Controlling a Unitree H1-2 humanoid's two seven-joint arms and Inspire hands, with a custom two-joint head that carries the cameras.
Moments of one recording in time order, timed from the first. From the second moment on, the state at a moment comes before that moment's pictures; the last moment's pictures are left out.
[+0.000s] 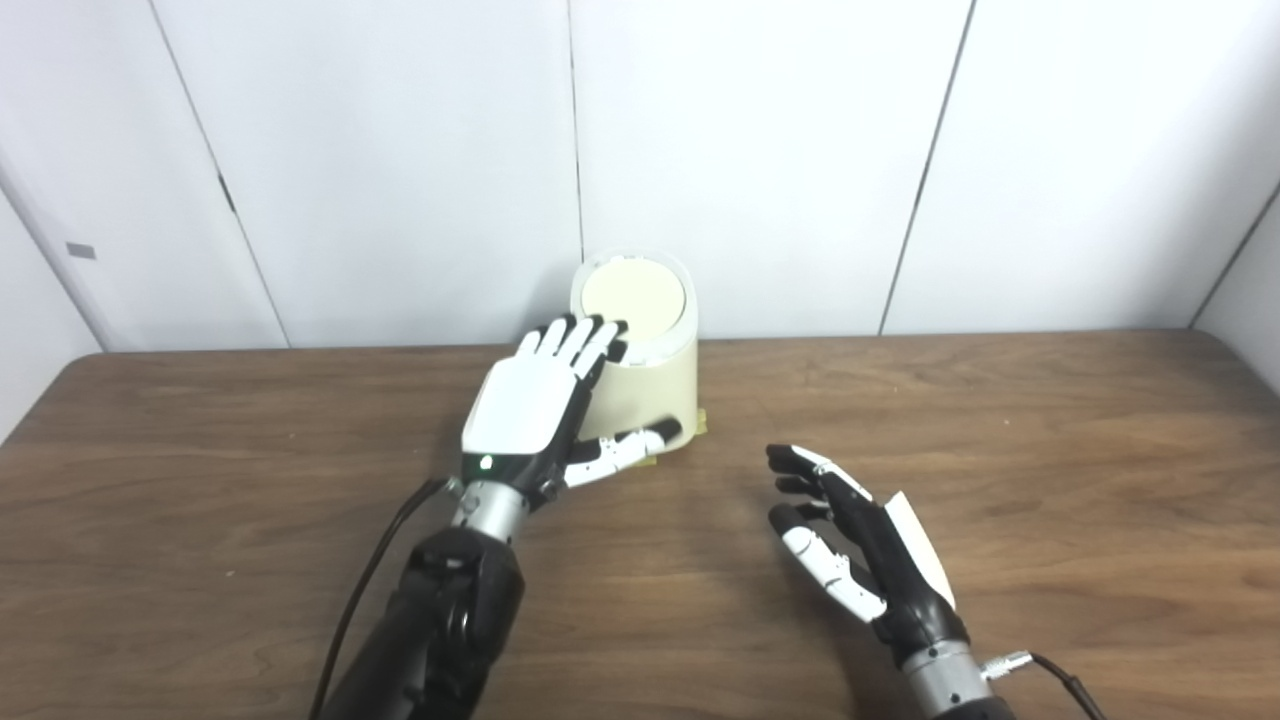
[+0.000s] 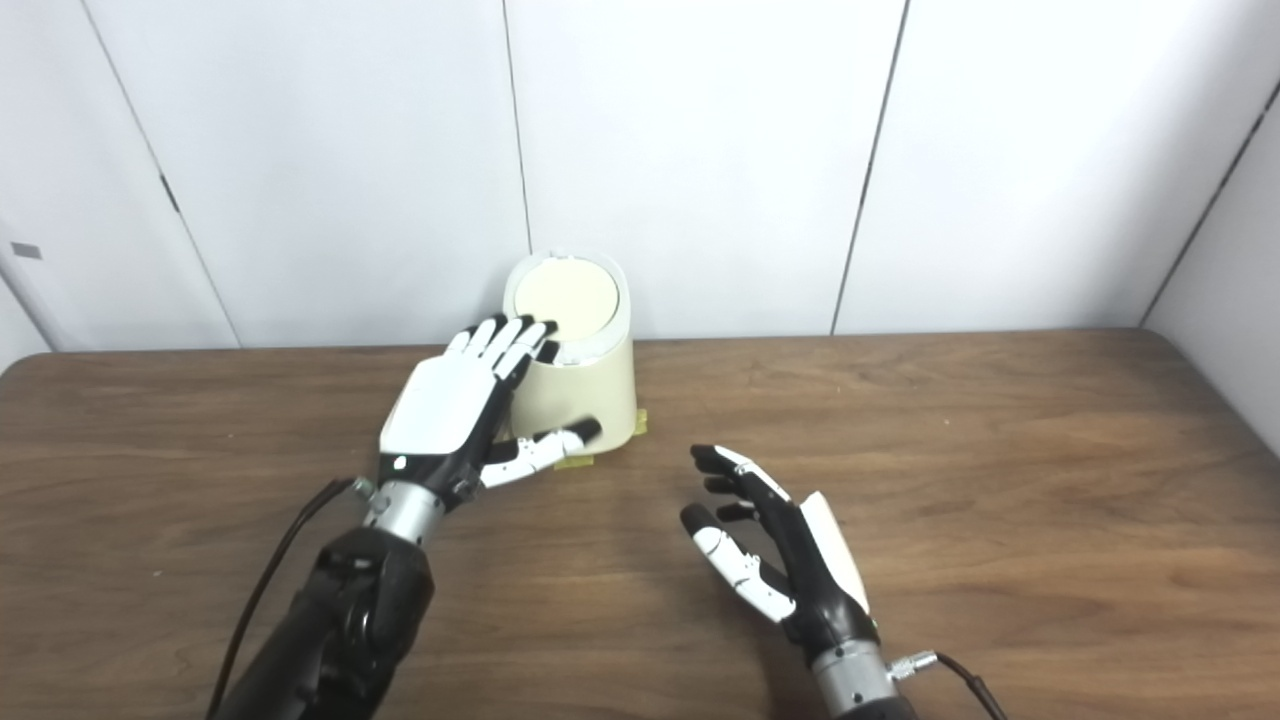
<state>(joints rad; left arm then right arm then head) -0.35 0.11 -0.33 -0.06 0.89 0.17 0.06 0.02 -0.08 0.13 -0.20 -0.39 0.01 0.00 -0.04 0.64</state>
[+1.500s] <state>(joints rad) 0.02 0.07 -0.01 -0.10 0.05 -0.29 0.08 0.02 -0.07 0.04 -0.13 -0.37 -0.12 -0.16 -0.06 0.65</state>
